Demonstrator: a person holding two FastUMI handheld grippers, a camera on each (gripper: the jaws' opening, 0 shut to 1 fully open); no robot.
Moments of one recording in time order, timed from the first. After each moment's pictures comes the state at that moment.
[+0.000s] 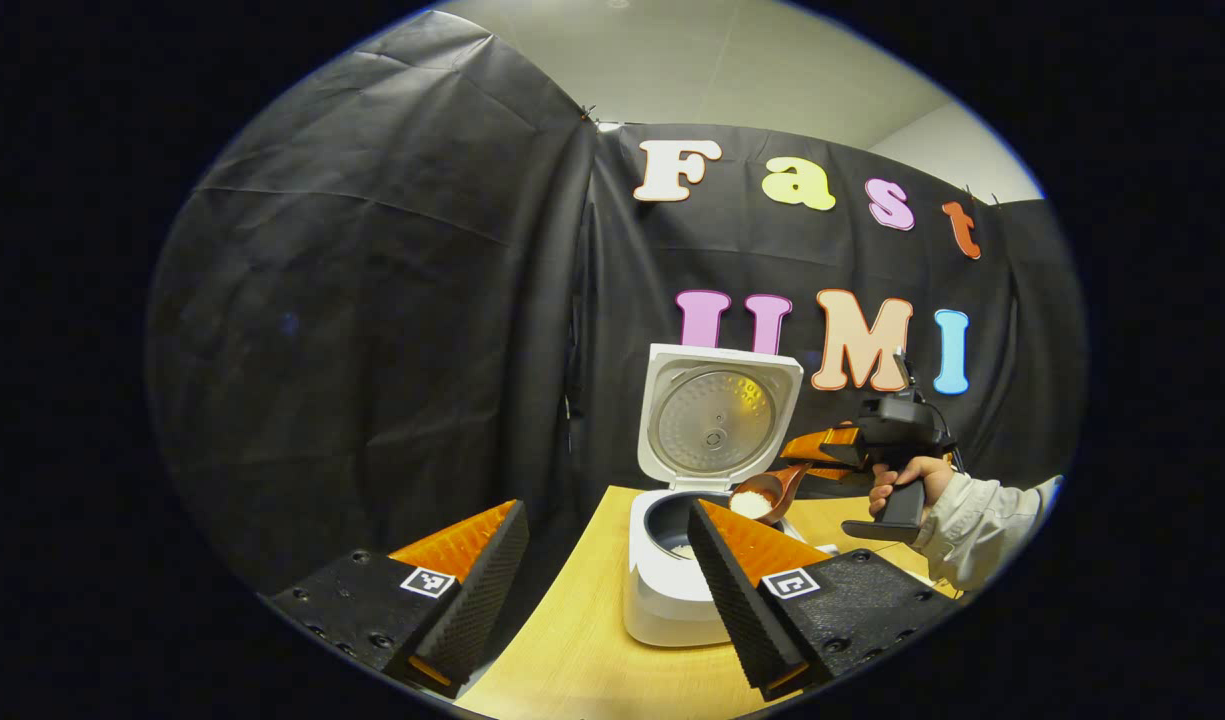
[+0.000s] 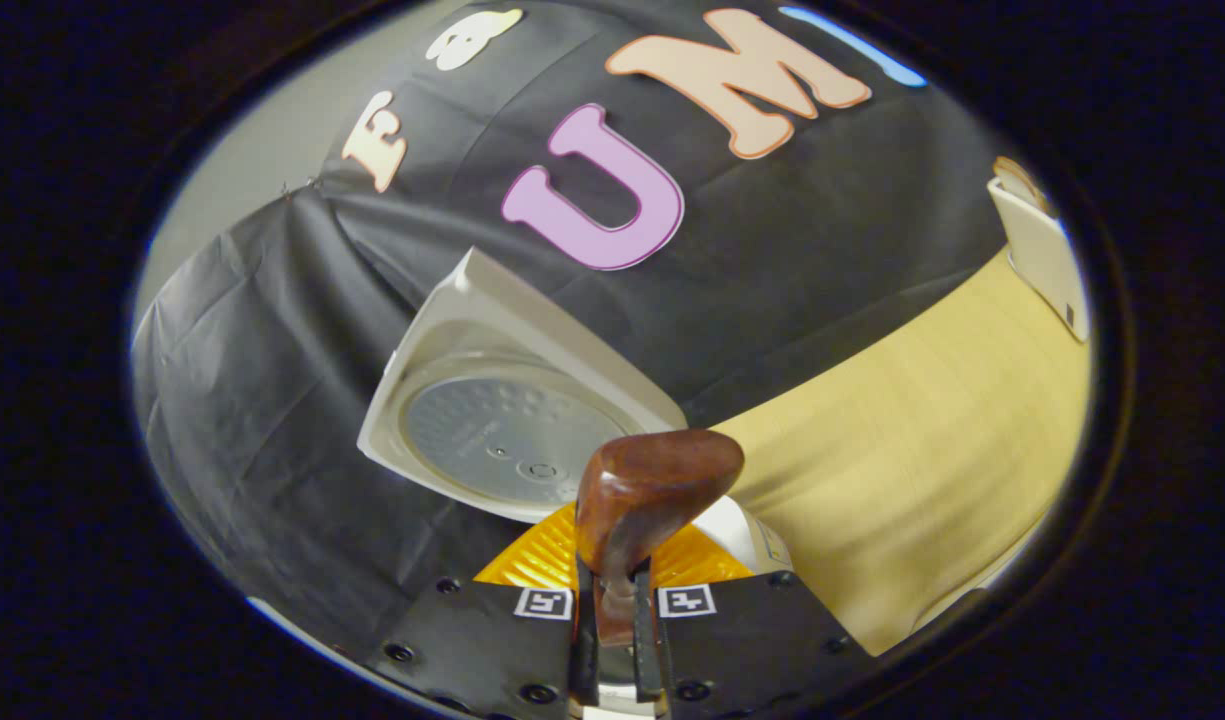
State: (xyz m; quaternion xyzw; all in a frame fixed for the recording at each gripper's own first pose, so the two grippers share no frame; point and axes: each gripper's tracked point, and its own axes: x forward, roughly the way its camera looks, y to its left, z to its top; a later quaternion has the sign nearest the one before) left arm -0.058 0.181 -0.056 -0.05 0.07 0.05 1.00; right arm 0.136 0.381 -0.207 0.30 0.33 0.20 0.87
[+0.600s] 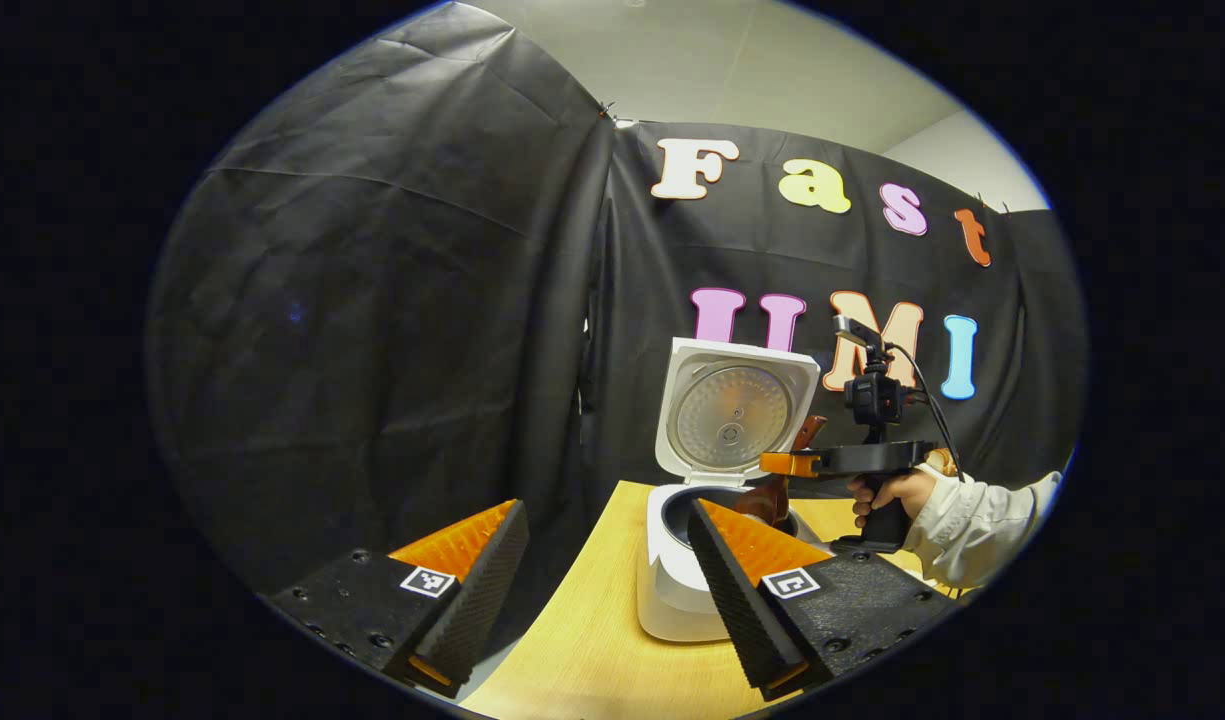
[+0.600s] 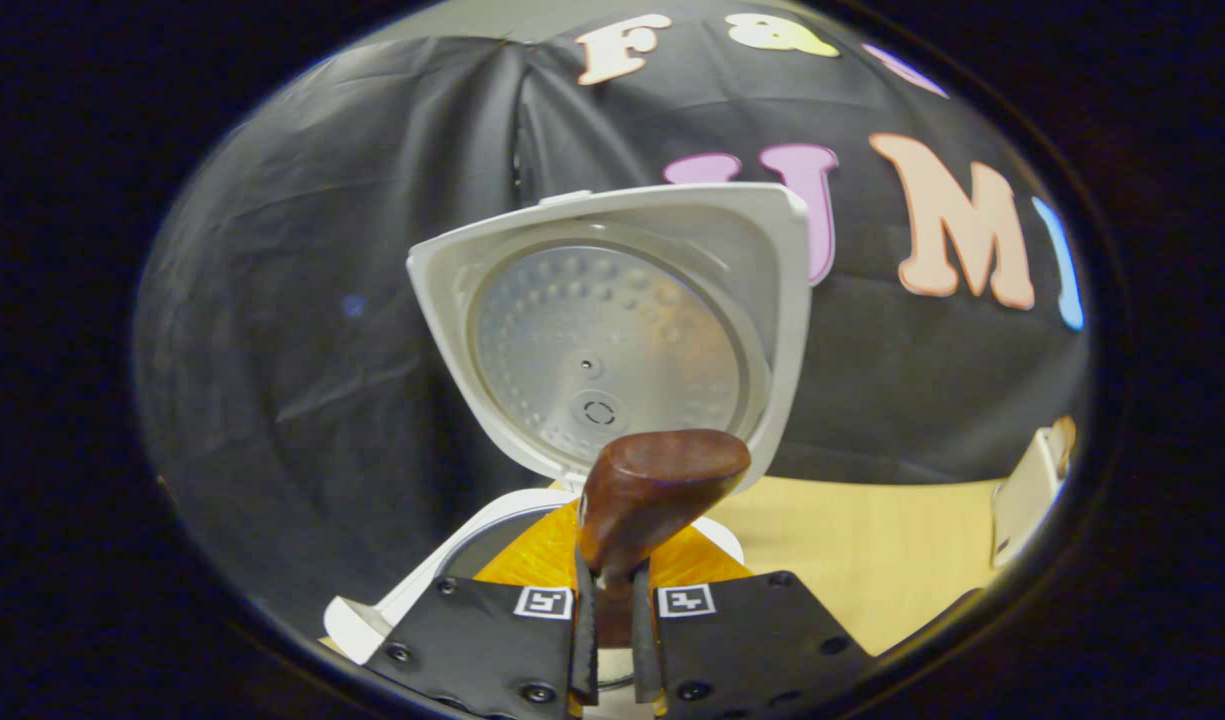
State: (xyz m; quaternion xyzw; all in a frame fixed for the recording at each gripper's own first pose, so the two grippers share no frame) left arm -0.062 0.195 -0.065 -0.07 0.07 0.06 0.99; right arm 0.121 0.426 -0.203 -0.03 0.22 0.28 0.93
